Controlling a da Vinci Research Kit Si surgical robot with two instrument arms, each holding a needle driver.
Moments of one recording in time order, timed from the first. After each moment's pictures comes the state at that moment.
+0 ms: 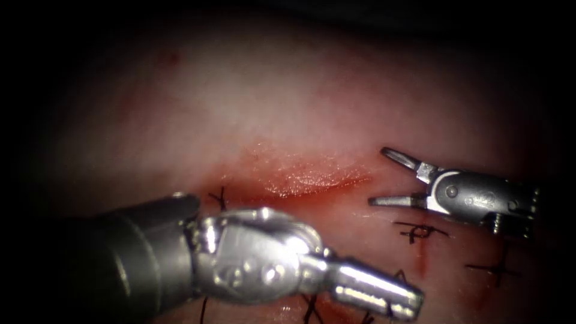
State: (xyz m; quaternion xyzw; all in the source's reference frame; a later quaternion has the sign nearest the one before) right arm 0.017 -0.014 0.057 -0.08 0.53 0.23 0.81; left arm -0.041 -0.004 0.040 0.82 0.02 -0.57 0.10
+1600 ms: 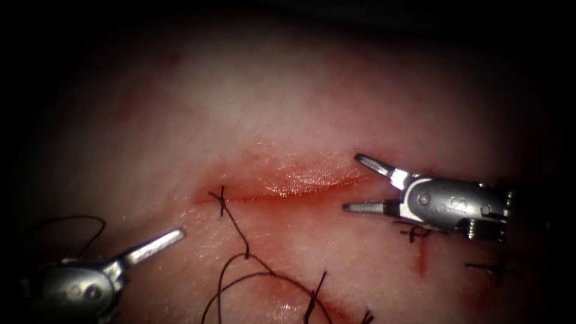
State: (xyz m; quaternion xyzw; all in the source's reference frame) right arm 0.020 -0.016 0.058 -0.03 0.50 0.19 0.84; left arm -0.019 -0.009 0.048 0.55 0.15 -0.82 -0.07
